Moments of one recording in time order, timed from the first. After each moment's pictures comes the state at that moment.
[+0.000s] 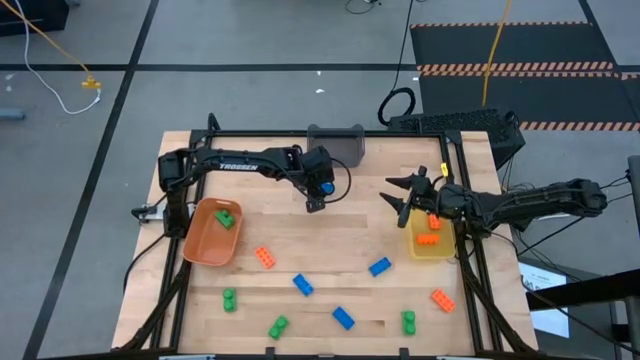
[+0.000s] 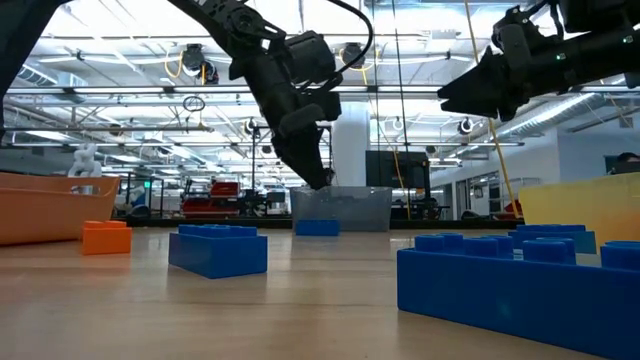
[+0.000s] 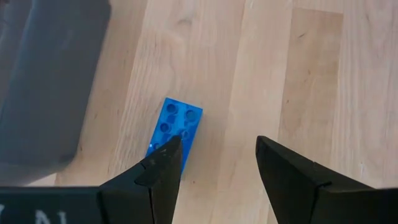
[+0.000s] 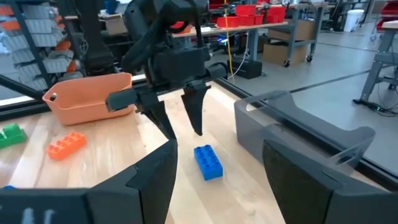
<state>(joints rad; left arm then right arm) 0.28 1.90 1.38 -0.52 0.07 0.11 0.00 0.72 0.21 0.36 0.42 0.14</state>
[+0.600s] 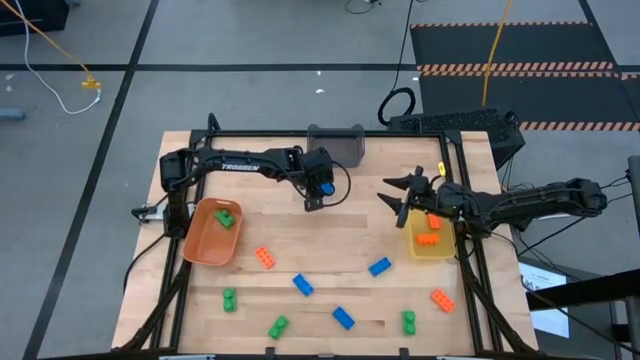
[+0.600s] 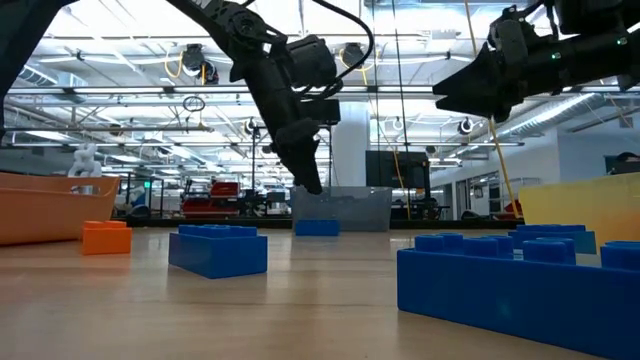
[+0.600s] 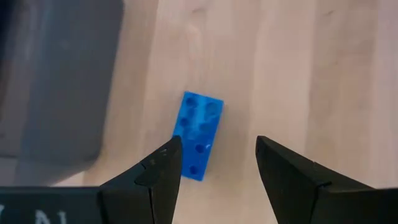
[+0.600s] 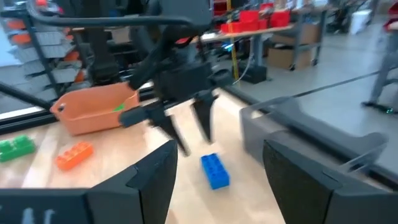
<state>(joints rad) 0.28 1.91 1.38 -0.52 0.00 0.19 -0.02 0.77 0.21 0.43 0.36 0.16</state>
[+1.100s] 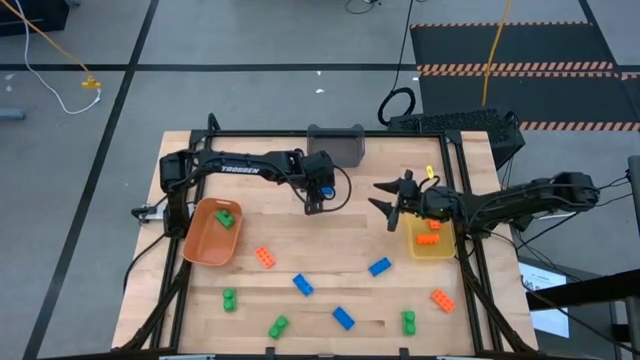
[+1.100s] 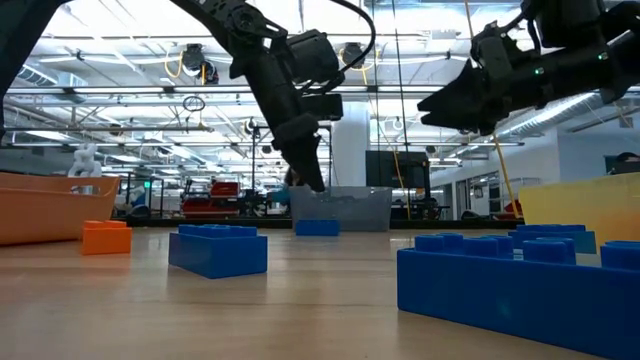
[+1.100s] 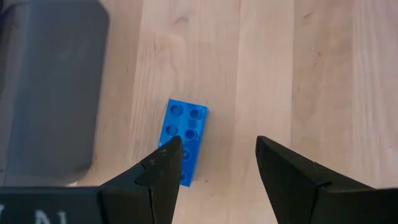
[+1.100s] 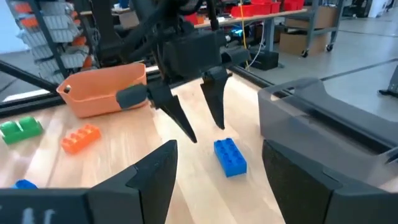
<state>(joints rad) 0.25 1.91 1.38 -0.52 0.00 0.23 -0.02 0.99 0.21 0.62 0.34 0.17</state>
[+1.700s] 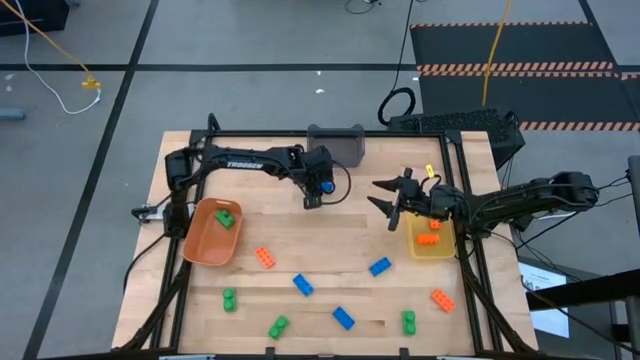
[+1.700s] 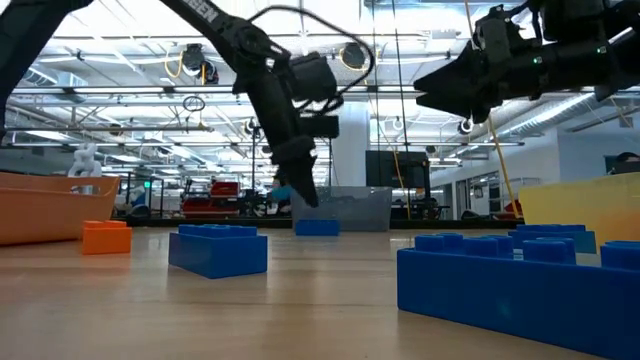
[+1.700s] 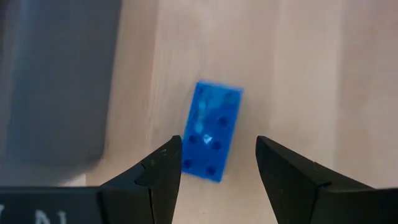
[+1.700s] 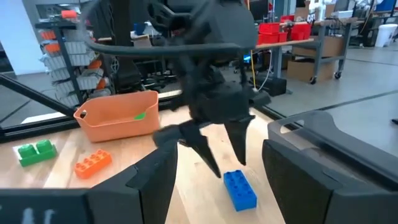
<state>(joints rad) 0.32 1.96 1.38 -0.52 0.01 0.25 -0.02 1.00 0.21 0.75 0.31 0.12</state>
